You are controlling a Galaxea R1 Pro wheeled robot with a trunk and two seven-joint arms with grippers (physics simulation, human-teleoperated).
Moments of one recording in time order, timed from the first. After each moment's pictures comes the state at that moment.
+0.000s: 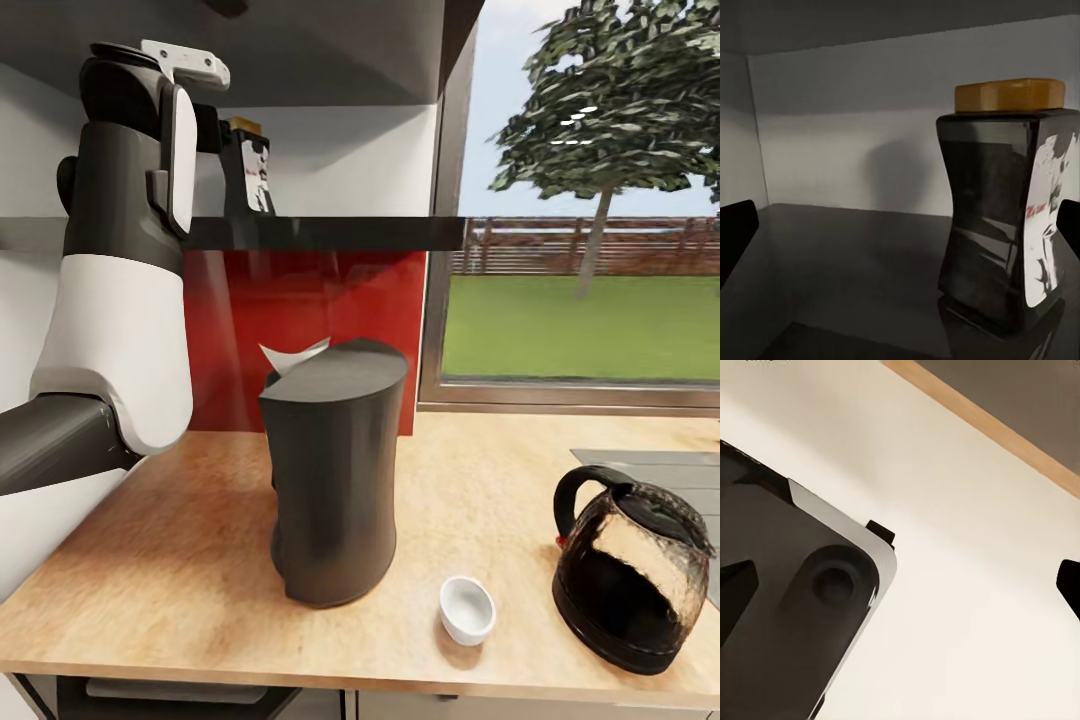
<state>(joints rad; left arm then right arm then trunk) -1.72 -0.16 0.07 -1.03 -0.32 0.95 0.19 -0.10 -0.17 1.99 -0.13 -1.45 -0.36 0.01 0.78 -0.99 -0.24</state>
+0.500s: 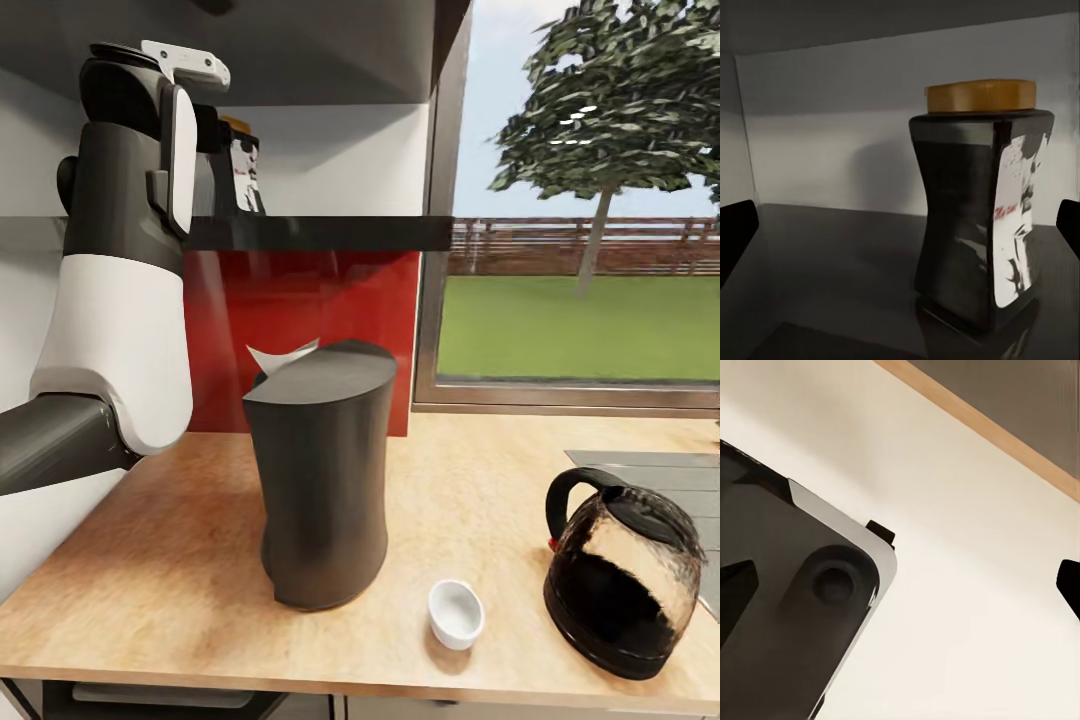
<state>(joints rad) -1.72 -0.16 0.07 -1.02 -0.32 0.95 0.19 -0.10 -0.17 1.99 -0.13 -1.45 -0.36 0.01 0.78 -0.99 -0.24</state>
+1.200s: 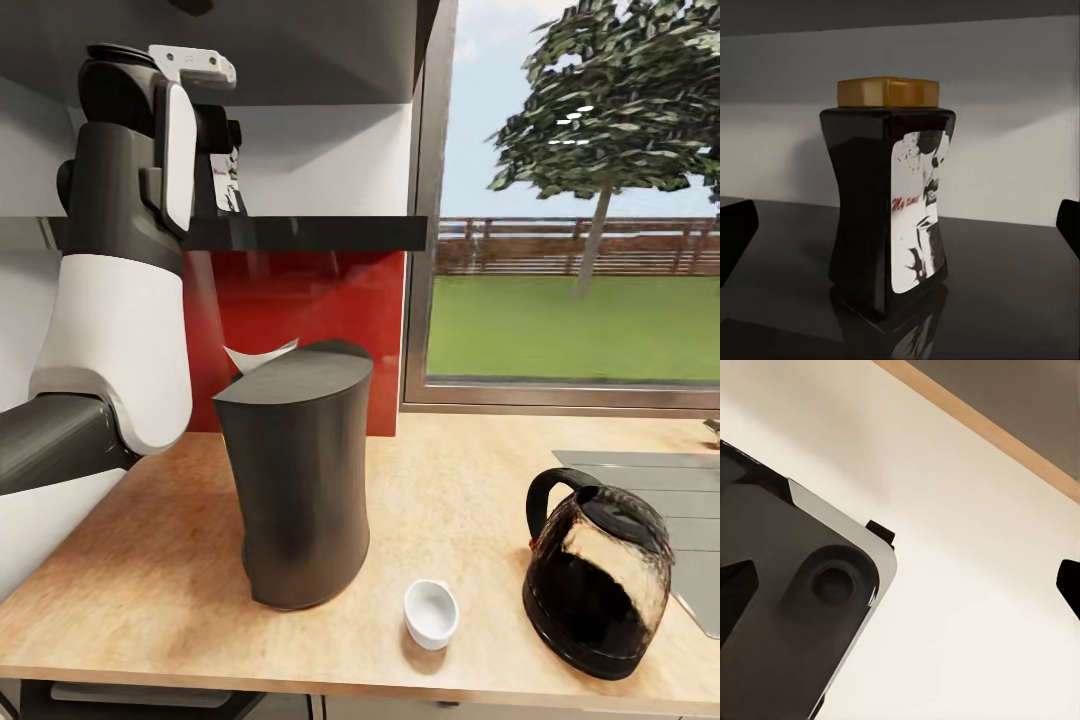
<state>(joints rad) -1.72 -0.16 0.07 -1.02 -0.20 0.95 0.19 -0.10 -0.17 1.99 -0.13 -1.45 -0.36 0.01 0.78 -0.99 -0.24</state>
